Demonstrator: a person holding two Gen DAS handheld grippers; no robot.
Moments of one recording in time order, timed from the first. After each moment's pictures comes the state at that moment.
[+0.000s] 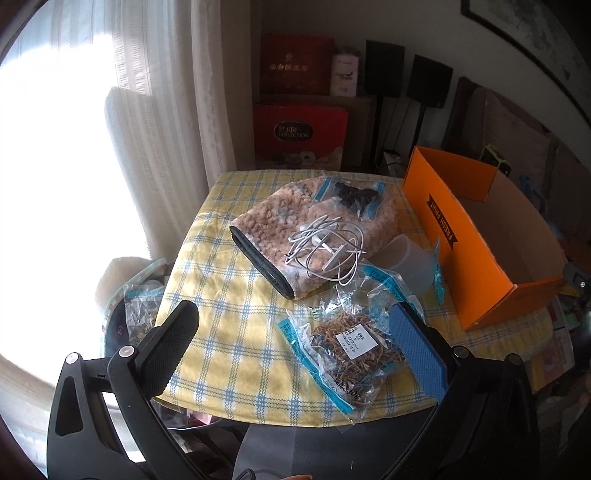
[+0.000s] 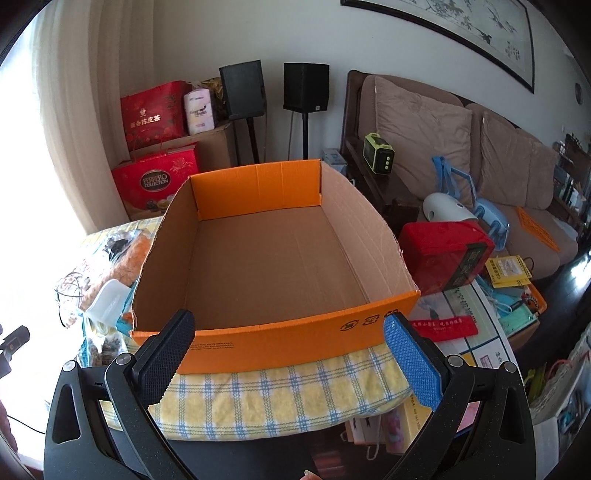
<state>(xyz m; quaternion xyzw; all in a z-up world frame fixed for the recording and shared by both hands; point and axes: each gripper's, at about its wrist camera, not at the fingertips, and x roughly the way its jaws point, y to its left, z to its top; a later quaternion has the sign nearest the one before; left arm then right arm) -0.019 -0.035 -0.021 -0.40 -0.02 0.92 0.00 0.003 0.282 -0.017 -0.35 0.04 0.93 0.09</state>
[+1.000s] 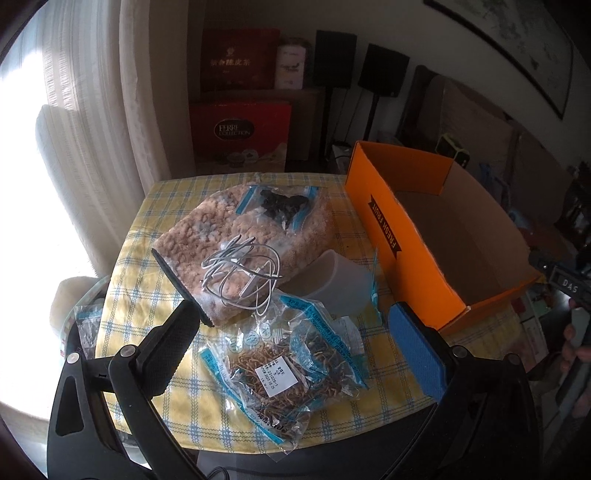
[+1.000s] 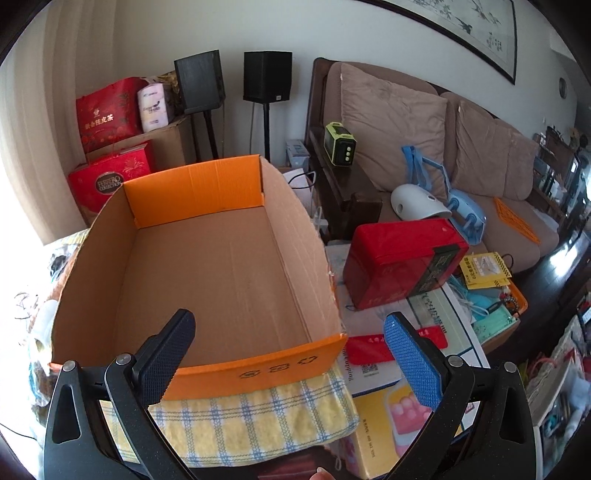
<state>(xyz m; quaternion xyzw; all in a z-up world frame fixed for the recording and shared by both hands) -0.052 0.014 -0.015 -0.41 -0.02 0.91 0.10 -0.031 0.352 -0.026 -0.37 0.04 0.92 0.15</state>
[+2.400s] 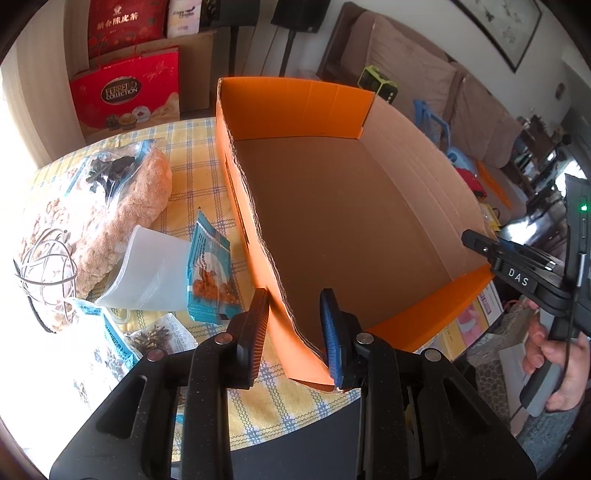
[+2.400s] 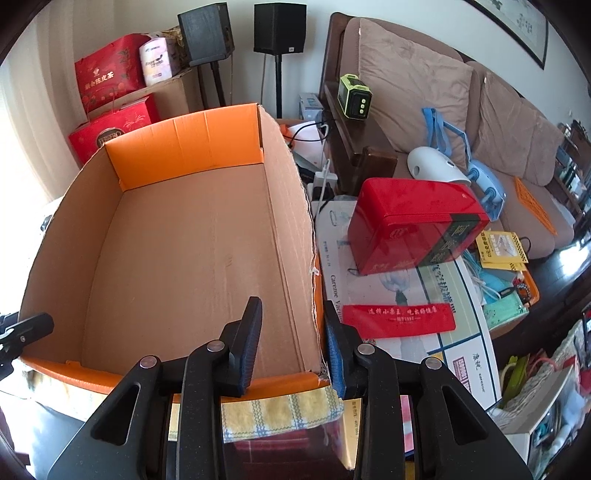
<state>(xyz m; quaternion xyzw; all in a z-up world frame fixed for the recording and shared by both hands) -0.074 0.132 -0.044 -0.50 -0.01 0.83 0.23 -0.040 0.376 -0.055 -0.45 0.04 0.88 0.11</state>
